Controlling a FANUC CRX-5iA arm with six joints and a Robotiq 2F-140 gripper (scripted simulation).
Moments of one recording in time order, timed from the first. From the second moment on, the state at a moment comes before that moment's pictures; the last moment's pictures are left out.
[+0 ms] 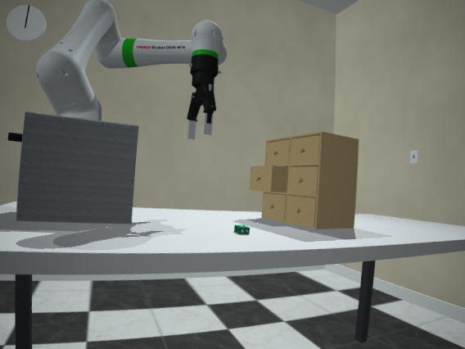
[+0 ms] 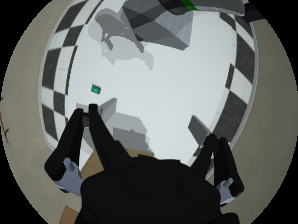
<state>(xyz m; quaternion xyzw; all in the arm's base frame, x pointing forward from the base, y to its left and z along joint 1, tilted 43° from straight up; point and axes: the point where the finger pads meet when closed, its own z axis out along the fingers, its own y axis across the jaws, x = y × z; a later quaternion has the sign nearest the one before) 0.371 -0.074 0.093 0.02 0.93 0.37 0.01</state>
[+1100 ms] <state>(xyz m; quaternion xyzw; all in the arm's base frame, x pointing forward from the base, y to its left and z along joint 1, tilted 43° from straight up) 0.414 -0.044 0.062 0.11 0.90 0.36 0.24</state>
